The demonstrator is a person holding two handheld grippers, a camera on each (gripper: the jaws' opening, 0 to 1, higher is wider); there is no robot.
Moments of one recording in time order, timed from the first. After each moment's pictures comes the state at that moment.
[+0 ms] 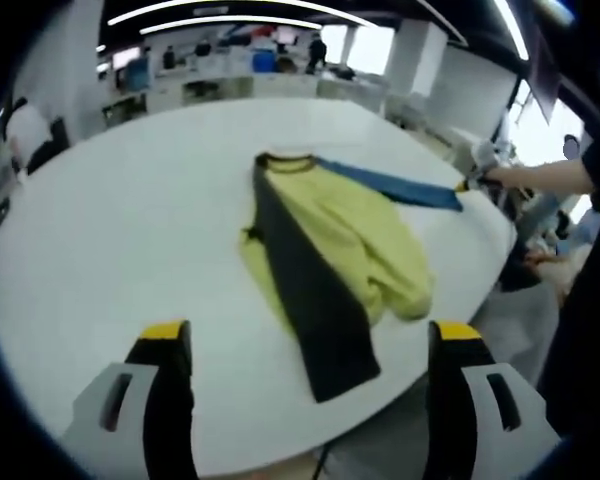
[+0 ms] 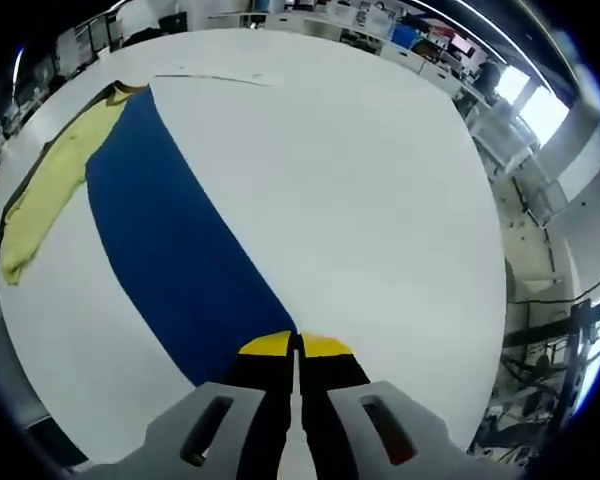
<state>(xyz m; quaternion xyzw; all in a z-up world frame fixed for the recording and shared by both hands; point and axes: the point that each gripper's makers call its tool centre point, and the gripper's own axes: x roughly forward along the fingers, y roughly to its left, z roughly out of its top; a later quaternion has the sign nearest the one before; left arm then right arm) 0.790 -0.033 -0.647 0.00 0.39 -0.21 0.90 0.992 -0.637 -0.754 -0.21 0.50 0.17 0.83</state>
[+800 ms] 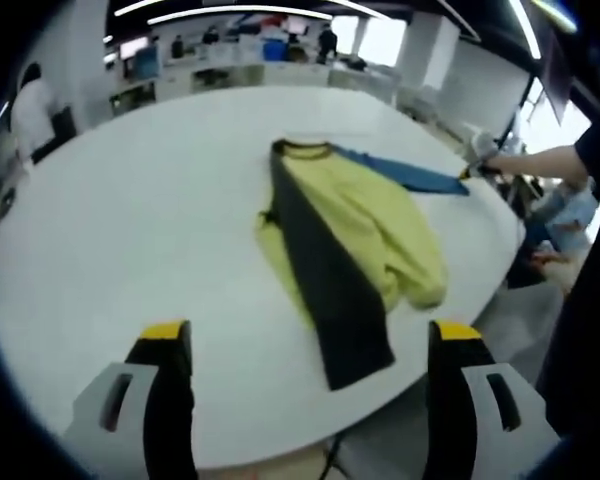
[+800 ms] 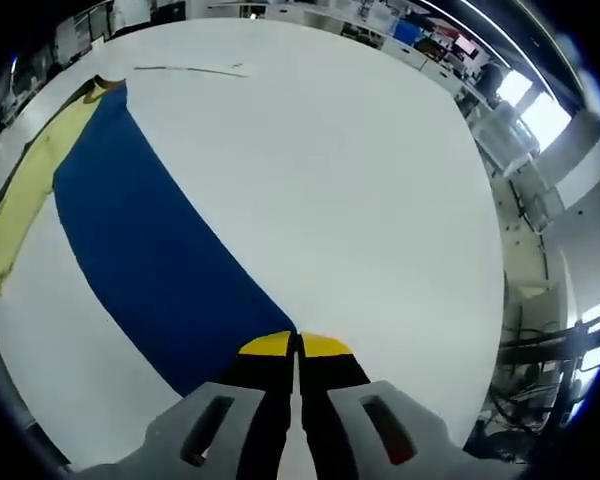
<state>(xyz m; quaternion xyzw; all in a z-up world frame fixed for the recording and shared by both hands) 0.788 -0.011 -0.664 0.00 0.42 -0.19 0.89 1.026 -0.646 -0.768 -0.23 0.51 0.16 0.82</state>
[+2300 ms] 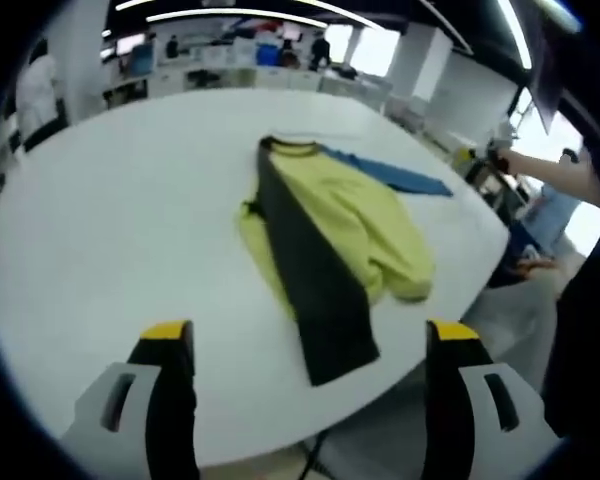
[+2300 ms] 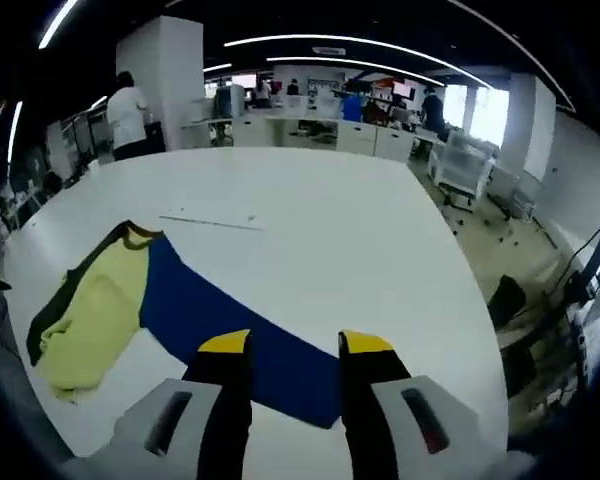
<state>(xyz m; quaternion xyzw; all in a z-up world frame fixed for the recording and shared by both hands) 0.764 -0.028 -0.674 -0.04 0.40 -0.22 0.89 0.991 -0.554 -0.625 -0.06 0.28 0.16 0.95</state>
